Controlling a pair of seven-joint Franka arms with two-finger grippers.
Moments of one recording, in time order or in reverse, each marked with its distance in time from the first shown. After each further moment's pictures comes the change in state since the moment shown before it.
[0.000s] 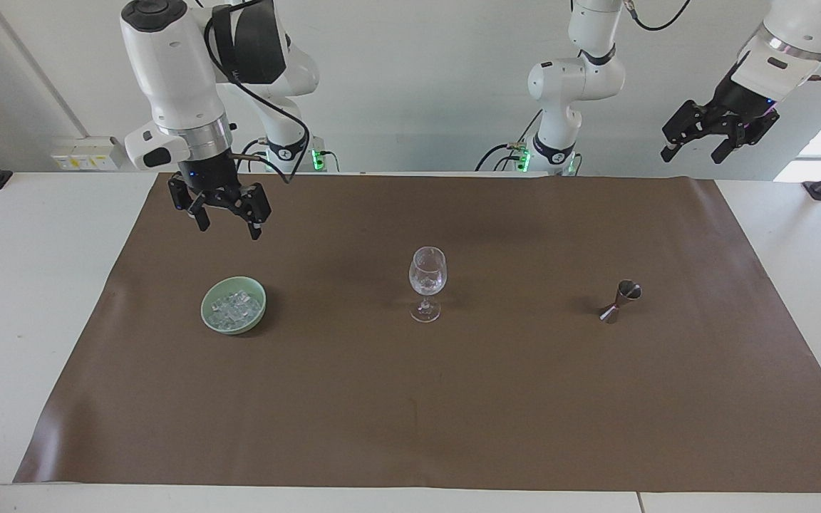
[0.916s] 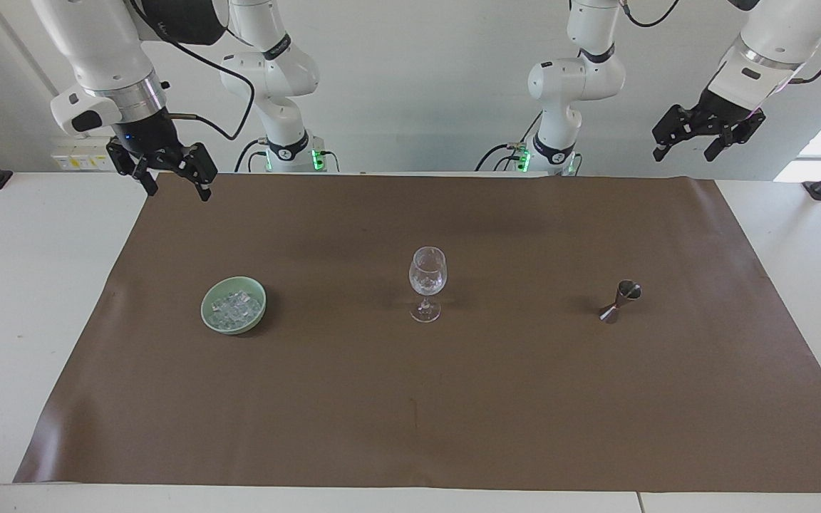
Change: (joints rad) left arm -0.003 -0.059 -0.012 -0.100 0.064 0.020 0.012; right arm -0.017 -0.070 -0.120 0.041 0.046 -0.184 -0.212
